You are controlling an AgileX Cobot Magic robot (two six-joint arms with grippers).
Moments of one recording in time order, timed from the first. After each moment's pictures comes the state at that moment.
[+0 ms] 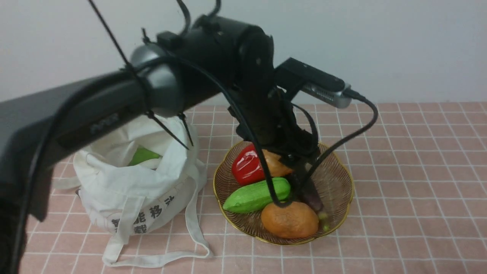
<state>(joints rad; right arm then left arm) -0.07 -0.01 0.02 0.16 0.39 -0.20 -0.68 1.99 -1.72 -0.11 0.89 0.10</state>
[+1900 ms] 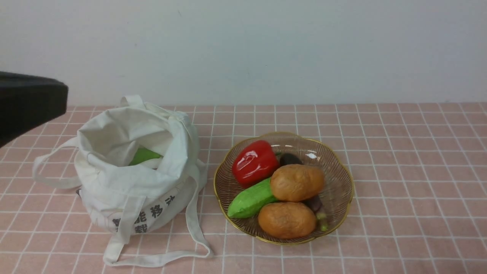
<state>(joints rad) -0.07 -0.01 0.02 0.16 0.39 -0.21 -0.70 0.71 -1.12 0.10 0.87 -0.12</state>
